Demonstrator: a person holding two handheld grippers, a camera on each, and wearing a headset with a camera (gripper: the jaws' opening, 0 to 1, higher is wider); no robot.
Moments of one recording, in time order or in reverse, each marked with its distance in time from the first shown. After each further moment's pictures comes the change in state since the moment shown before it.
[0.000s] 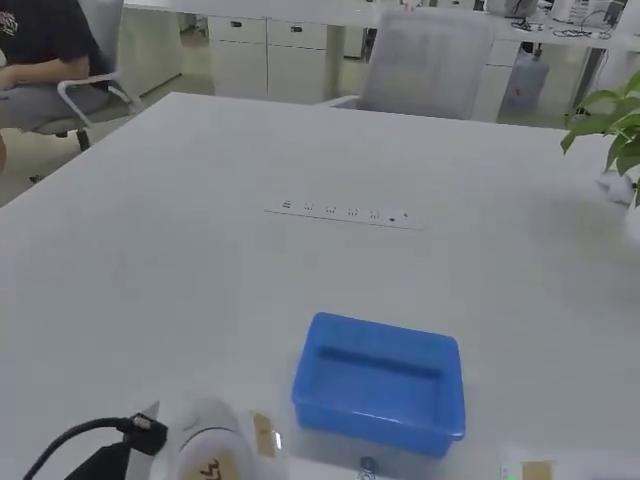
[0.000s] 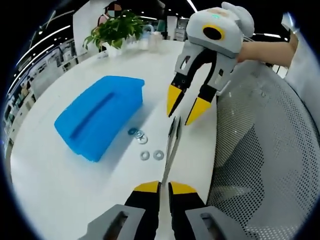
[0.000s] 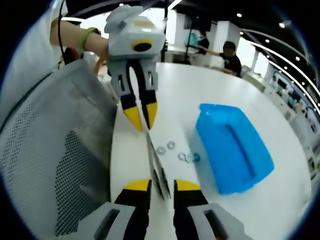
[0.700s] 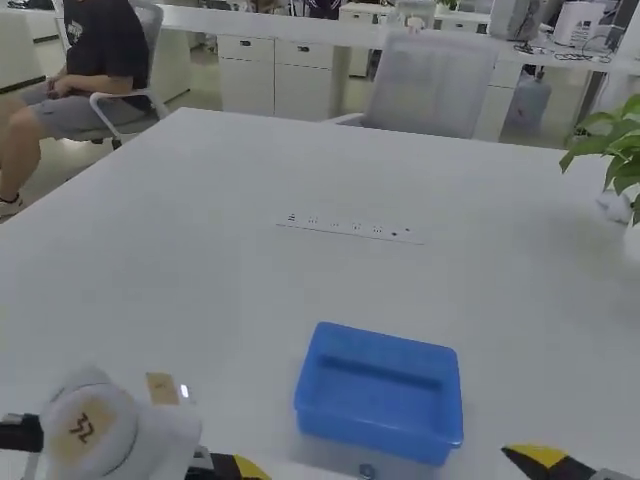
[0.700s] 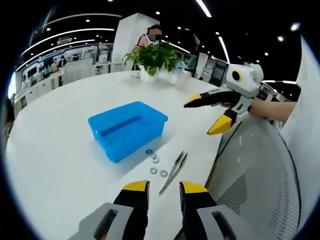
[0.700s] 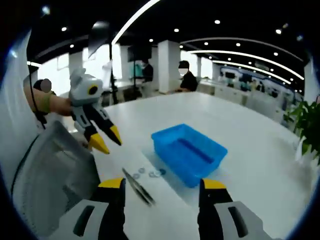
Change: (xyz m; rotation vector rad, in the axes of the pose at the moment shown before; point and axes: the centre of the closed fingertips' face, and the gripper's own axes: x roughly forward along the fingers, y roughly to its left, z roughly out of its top) left arm -0.044 0.004 0.023 -0.267 -0.277 0.049; right arm -0.065 -0.029 0.024 0.350 -0.297 -0.274
